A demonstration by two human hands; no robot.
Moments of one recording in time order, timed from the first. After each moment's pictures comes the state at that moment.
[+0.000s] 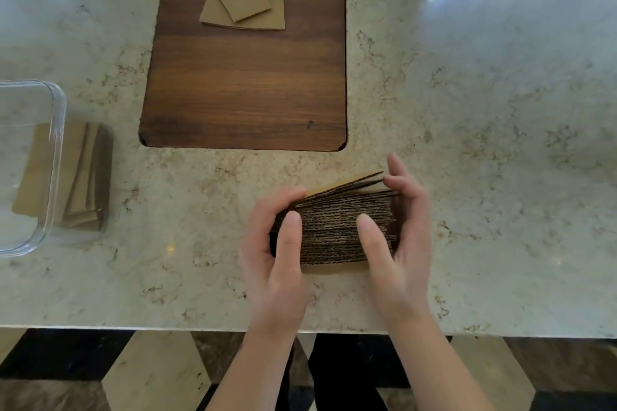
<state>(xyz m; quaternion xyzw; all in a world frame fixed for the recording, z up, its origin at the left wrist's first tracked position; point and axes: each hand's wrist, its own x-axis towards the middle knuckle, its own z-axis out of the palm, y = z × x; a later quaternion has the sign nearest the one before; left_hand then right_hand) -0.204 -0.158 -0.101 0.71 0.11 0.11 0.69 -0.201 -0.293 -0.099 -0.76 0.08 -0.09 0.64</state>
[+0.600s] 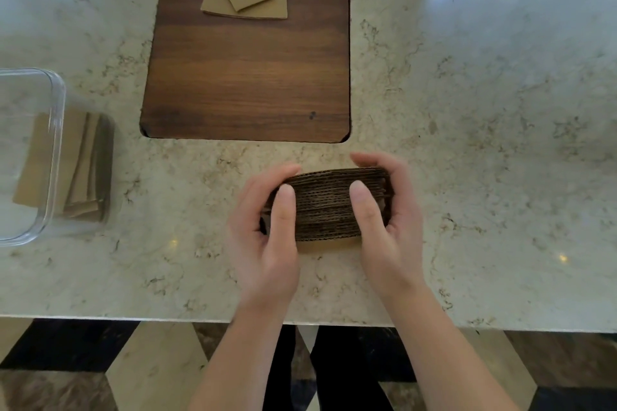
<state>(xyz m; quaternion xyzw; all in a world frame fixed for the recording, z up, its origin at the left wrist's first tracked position) -0.189 -0.146 -0.096 0.75 0.08 0.14 0.64 -0.181 -0.285 -0.092 -0.76 0.05 -0.08 0.64</state>
